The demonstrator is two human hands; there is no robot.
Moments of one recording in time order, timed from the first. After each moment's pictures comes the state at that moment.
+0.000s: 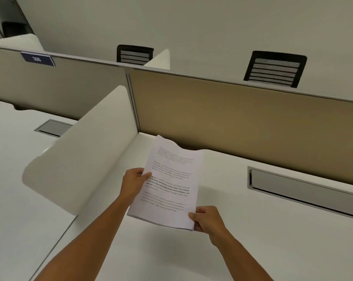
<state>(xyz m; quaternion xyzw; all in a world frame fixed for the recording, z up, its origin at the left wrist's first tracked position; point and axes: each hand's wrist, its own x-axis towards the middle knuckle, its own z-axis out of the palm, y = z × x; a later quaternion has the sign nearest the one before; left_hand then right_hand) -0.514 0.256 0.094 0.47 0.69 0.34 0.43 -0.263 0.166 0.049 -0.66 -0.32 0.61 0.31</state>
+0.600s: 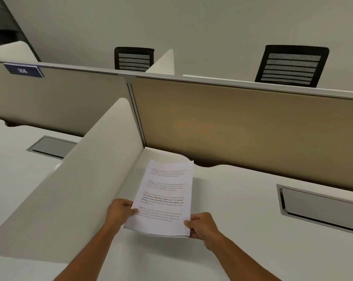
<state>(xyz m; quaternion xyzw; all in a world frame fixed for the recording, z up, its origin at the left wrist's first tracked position) -0.619 0.361 0.011 0.42 0.78 0.20 0.42 -0.345 0.314 -0.007 -0.67 -0.28 0.64 0.27</state>
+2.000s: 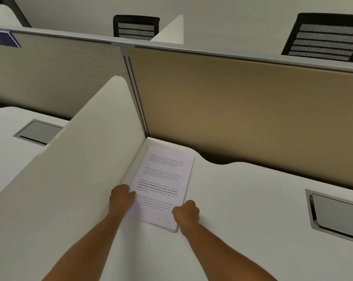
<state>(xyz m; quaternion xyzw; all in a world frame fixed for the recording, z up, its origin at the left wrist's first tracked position) -0.642 0.461 -0.086 0.49 0.82 0.13 0.26 -0.432 0.413 -0.059 -0.80 -0.31 0.49 0.15</state>
